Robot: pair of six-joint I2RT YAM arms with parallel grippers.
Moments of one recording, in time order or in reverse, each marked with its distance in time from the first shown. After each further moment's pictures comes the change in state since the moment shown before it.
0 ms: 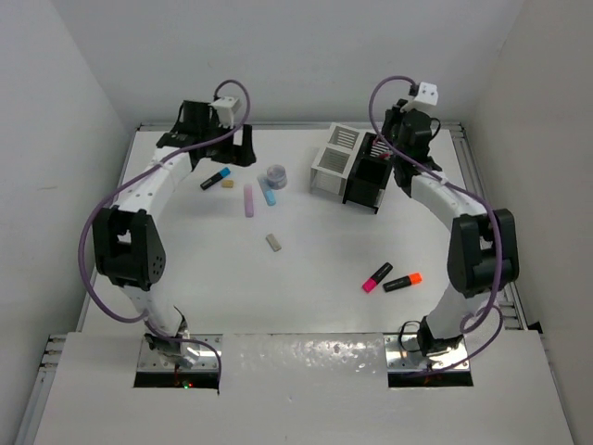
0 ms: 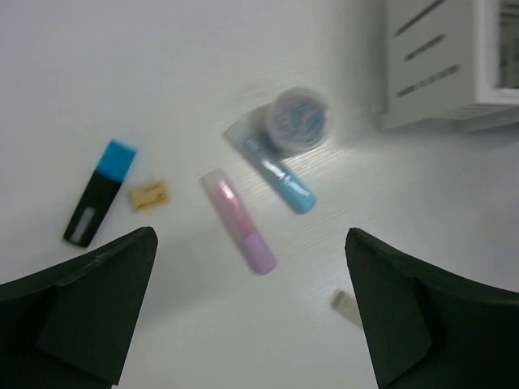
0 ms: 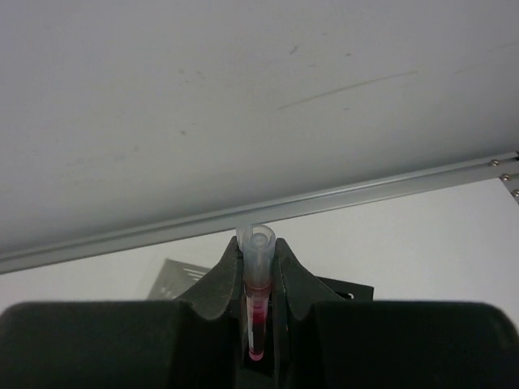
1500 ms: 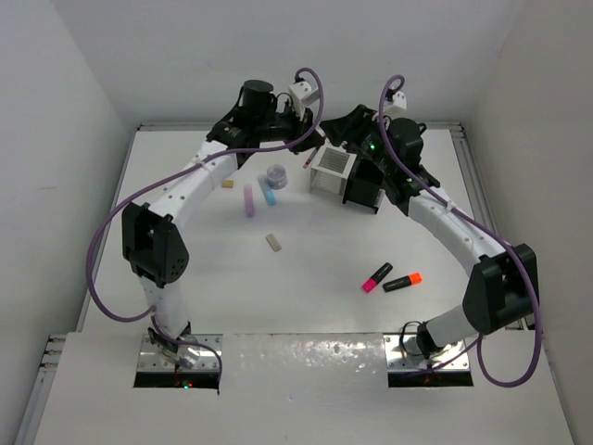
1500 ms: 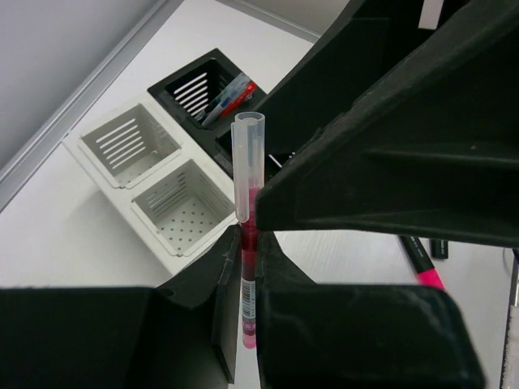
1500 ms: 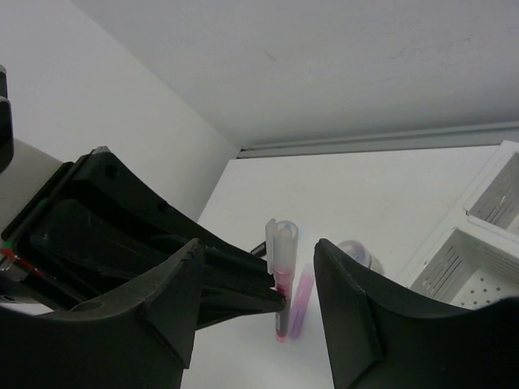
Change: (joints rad) left arm -0.297 0.090 0.253 0.154 0.299 0.098; right arm 0.195 -0.214 -0.047 -0.132 -0.409 0.405
